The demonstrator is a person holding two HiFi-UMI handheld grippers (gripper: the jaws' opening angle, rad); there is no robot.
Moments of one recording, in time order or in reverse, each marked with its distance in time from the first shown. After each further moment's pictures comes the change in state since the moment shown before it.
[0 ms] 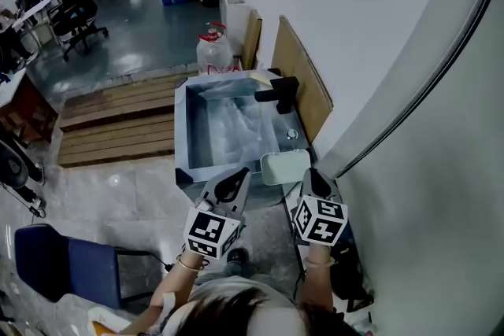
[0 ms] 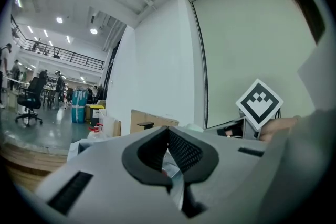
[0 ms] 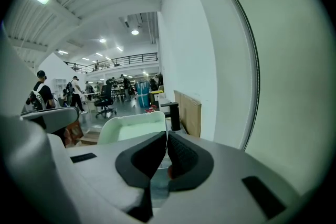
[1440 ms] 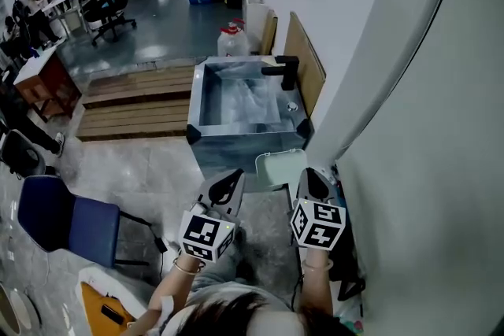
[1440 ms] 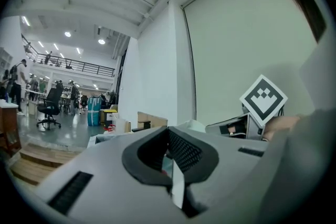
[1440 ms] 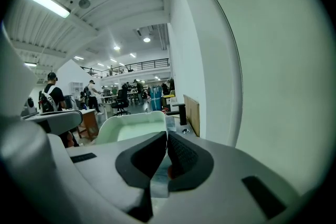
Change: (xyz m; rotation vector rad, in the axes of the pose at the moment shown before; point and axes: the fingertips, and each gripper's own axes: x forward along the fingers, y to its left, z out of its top) left arm -0.143 -0.134 -0.002 0.033 -0.024 0.147; right arm -0.171 0.001 -0.047 -0.045 -0.059 0.141
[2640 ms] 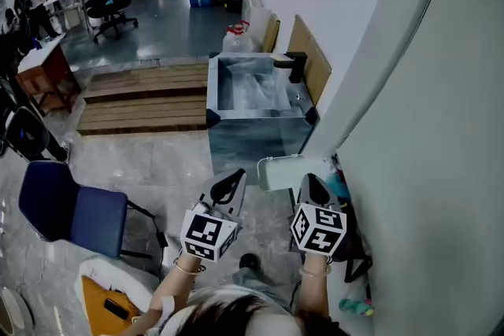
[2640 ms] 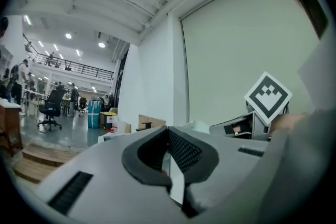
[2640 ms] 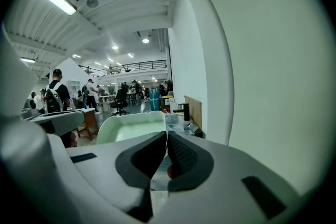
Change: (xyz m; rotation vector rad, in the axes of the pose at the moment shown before) left arm -0.143 0.005 0.006 -0.004 -0.042 -0.026; right arm -0.115 0.099 -0.029 -0.003 -0.013 -0.056
